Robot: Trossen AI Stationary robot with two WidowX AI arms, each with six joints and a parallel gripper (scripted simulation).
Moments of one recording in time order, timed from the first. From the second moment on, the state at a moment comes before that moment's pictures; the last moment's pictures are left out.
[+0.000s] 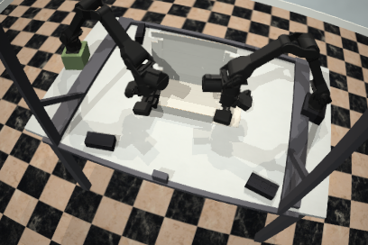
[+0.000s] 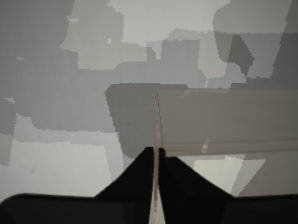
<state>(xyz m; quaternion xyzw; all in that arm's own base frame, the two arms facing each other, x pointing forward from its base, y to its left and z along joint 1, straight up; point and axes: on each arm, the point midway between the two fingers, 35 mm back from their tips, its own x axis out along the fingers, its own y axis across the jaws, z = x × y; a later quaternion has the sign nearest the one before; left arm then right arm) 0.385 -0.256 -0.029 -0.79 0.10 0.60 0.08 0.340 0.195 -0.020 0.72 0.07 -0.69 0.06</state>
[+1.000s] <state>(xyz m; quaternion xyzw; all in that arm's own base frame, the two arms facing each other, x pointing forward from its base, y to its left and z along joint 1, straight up) 0.385 -0.256 -0.029 -0.79 0.10 0.60 0.08 0.336 0.193 -0.019 0.76 0.08 -0.64 0.04</state>
